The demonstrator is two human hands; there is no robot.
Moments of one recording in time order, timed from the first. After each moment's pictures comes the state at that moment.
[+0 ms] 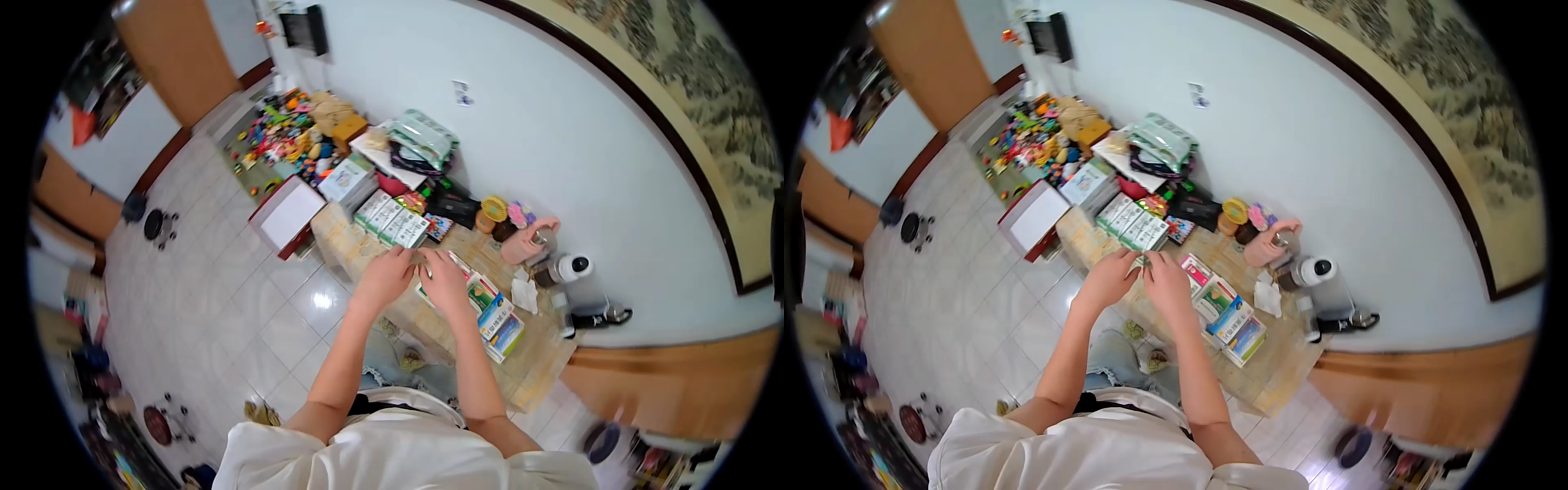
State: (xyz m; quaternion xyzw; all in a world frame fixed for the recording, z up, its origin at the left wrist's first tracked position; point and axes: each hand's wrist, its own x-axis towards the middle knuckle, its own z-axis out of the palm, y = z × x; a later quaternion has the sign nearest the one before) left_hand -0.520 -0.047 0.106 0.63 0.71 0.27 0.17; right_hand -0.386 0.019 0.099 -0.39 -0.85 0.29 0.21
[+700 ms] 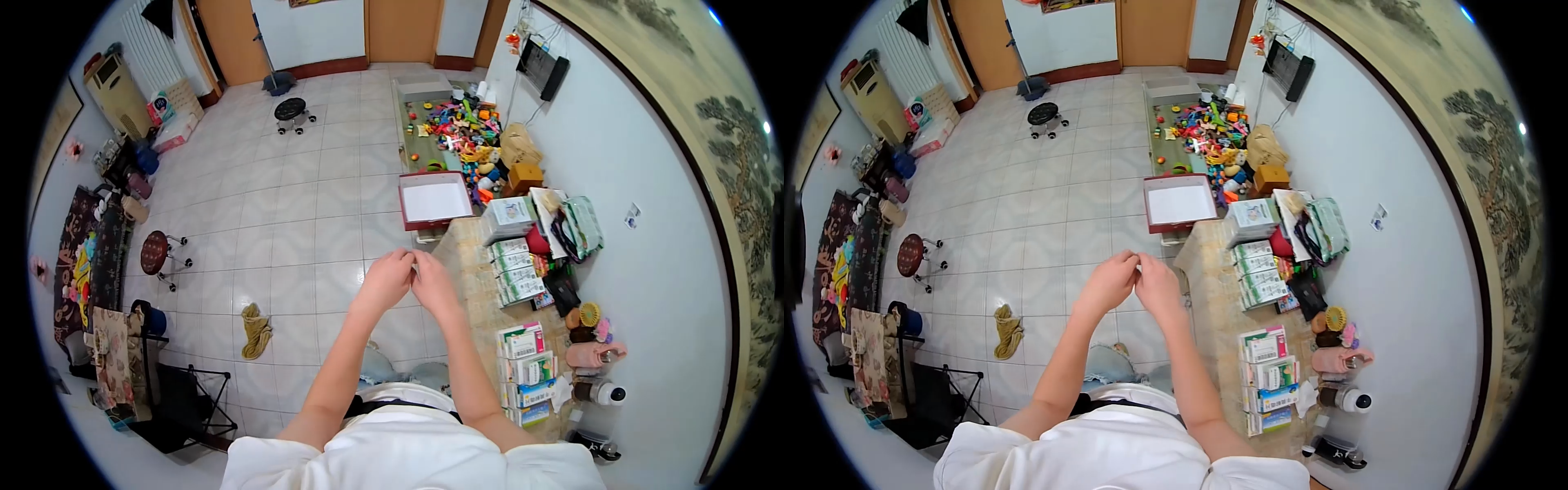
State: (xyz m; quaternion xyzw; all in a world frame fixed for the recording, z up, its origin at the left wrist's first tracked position) left_hand -0.628 -0.296 0.124 0.35 0.88 0.31 0.01; right_hand -0.586 -0.173 0.093 -0.02 -0.93 0.34 0.16
